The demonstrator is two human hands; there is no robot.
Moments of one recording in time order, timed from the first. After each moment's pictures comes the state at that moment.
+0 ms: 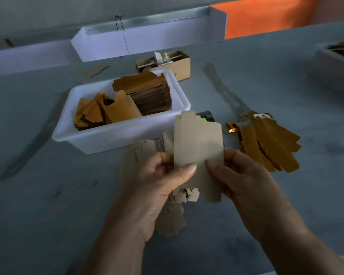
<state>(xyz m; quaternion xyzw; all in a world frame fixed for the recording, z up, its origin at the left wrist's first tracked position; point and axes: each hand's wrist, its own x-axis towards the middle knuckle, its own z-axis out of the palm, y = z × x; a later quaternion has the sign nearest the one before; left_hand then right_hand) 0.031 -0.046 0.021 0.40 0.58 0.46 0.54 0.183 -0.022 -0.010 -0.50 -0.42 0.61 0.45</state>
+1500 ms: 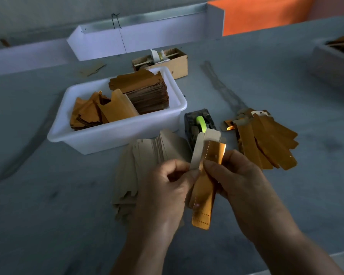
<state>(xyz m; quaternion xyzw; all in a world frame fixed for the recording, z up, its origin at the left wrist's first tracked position) 0.054 -0.048 -0.001 0.46 0.63 0.47 0.40 0.178 -0.025 -0.010 -0.52 -0.45 0.58 0.45</state>
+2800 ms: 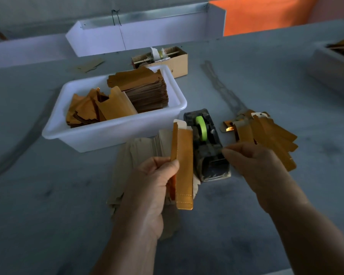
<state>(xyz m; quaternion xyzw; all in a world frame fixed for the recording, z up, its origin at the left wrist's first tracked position) 0.044 -0.036 0.001 0.29 0.60 0.53 0.52 0.213 0.015 -0.020 -0.62 -0.54 0.42 0.39</state>
